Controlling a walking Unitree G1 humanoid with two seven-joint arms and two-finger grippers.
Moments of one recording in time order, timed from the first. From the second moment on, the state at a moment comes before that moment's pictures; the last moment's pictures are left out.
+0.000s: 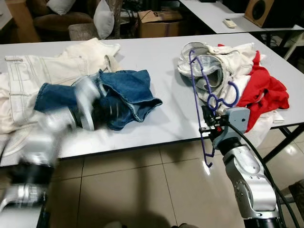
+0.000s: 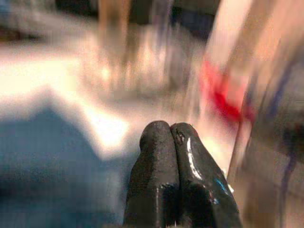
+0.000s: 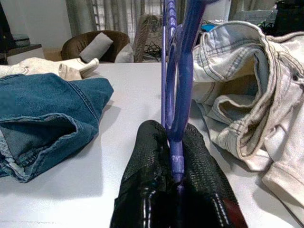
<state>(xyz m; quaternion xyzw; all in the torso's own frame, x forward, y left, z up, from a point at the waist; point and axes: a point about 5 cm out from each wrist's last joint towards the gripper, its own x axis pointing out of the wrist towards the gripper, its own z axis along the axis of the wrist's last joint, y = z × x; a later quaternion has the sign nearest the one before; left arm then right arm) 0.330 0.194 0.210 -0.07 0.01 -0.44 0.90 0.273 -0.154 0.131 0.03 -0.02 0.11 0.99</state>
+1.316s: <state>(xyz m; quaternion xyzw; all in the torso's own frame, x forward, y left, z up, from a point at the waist) 0.300 0.194 0.133 0.19 0.01 -0.28 0.94 0.253 -0.169 0.116 -0.01 0.04 0.14 0.99</state>
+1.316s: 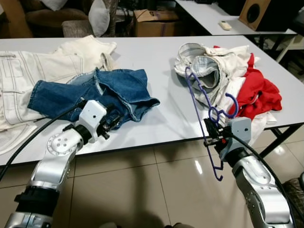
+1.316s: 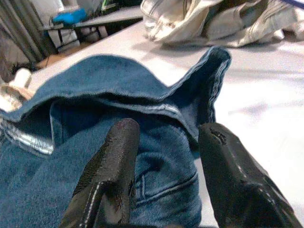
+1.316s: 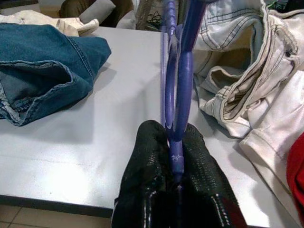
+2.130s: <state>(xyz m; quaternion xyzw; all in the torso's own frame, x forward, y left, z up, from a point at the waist) 0.324 0.204 0.089 0.24 0.13 -0.21 0.94 0.264 -0.168 0.115 0.00 0.04 0.13 0.99</state>
